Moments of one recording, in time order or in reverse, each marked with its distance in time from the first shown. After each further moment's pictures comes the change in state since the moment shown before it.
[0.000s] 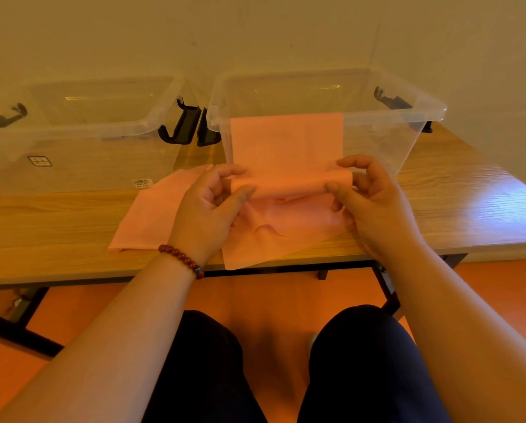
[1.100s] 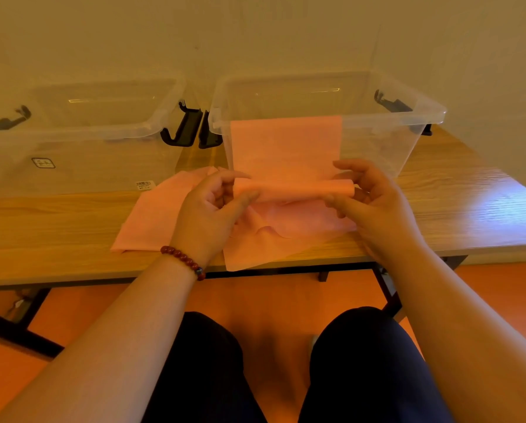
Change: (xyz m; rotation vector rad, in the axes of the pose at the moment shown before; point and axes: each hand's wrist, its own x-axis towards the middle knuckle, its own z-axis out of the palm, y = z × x) left_hand 0.000 0.000 0.000 0.017 0.007 -0.015; right_hand -0.004 -0.002 -0.002 -0.019 -0.050 -0.030
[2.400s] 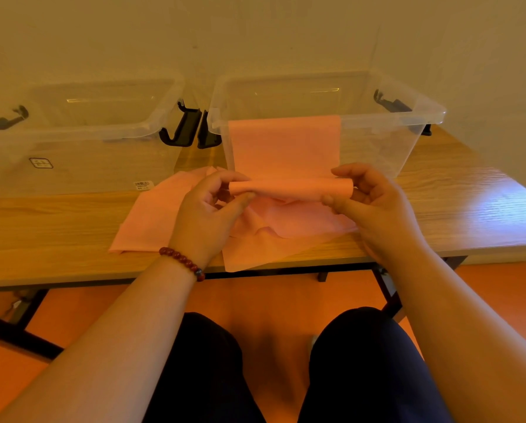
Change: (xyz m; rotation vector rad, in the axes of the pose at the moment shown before) left_hand 0.002 -0.004 -0.001 0.048 0.014 0.088; right_hand 0.002 0.003 -0.001 0.050 0.015 0.027
